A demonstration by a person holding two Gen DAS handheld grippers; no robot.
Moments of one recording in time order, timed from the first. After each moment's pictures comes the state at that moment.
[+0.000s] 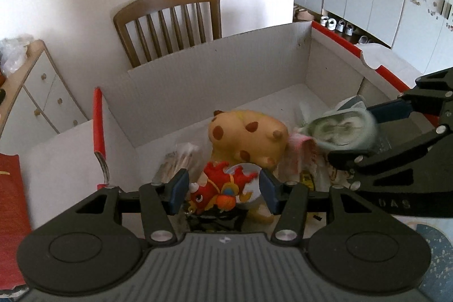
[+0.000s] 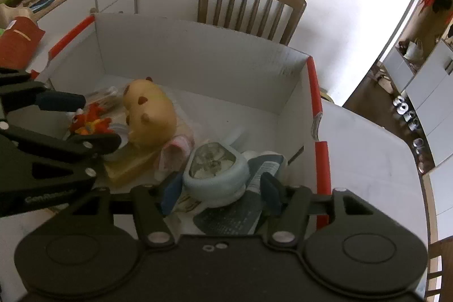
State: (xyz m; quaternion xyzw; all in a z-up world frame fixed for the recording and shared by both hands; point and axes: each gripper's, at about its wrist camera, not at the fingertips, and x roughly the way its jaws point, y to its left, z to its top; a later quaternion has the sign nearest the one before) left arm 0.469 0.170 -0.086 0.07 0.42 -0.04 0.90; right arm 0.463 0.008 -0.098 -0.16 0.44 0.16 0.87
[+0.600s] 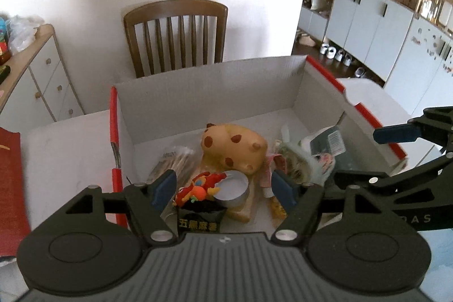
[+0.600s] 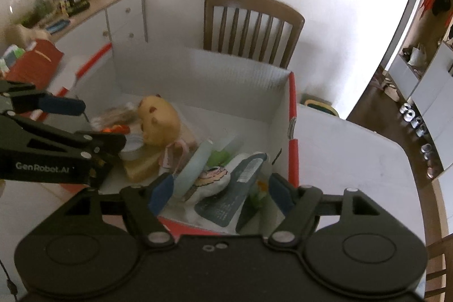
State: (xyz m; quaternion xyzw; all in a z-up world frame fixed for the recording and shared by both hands) left arm 0.444 0.177 -0.055 -0.01 0.39 -0.03 0.92; right arm 0.437 -0.026 -0.060 -0.13 0.40 0.19 0.89
